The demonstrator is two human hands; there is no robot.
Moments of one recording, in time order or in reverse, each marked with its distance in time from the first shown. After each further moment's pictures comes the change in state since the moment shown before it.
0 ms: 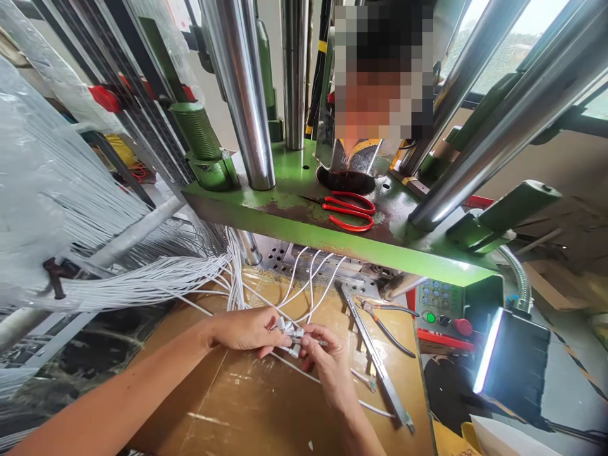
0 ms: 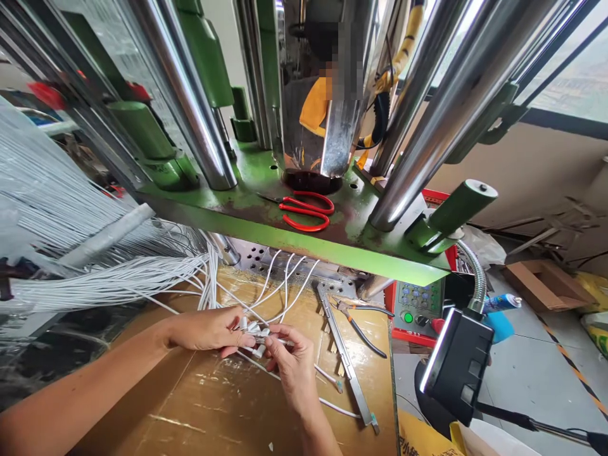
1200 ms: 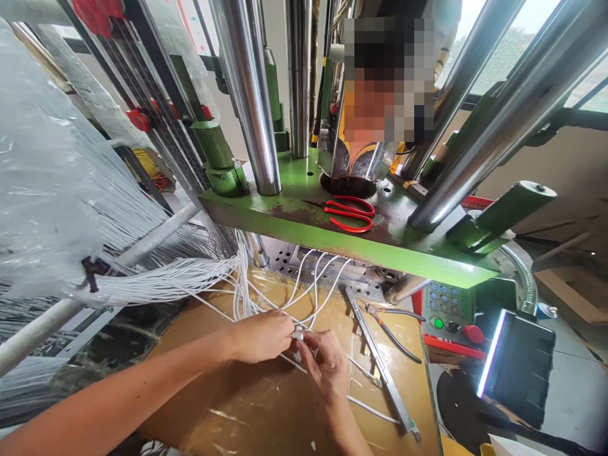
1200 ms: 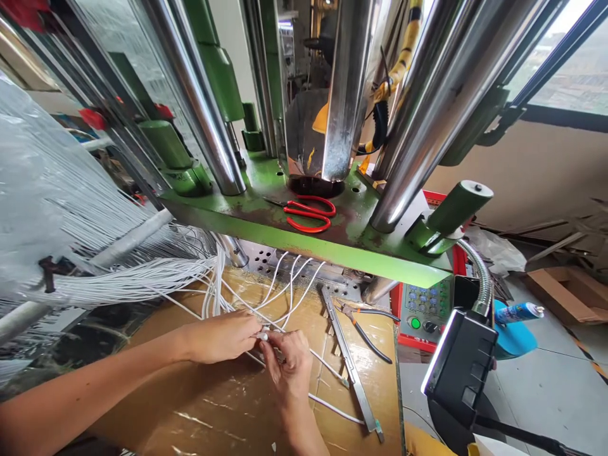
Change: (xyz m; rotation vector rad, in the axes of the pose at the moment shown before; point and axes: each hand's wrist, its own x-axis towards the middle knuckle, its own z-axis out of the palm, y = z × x) left_hand 0.007 0.024 0.017 0.612 0.139 -0.089; right_hand -0.002 0.009 0.007 -0.822 0.178 -0.811
